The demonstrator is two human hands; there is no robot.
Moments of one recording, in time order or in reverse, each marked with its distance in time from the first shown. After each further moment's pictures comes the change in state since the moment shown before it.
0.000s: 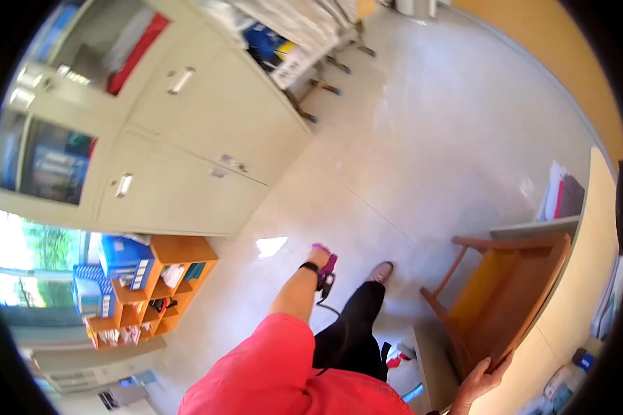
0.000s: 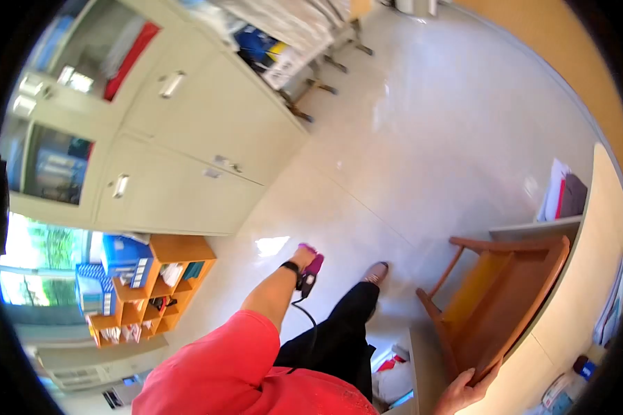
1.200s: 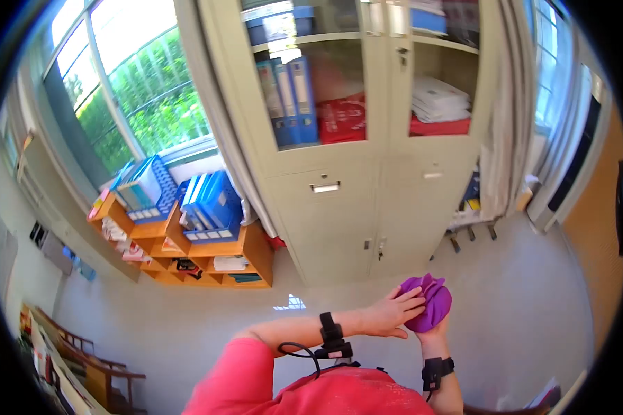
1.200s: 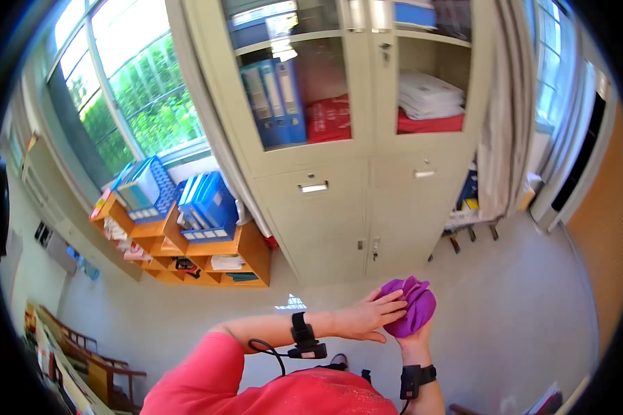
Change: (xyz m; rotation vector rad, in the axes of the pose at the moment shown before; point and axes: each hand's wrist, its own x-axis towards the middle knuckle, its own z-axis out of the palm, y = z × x) left_hand -0.372 -0.015 -0.282 0.267 0.781 0.579; right_hand -0.172 -0.430 0.263 1.646 -1.774 0.653
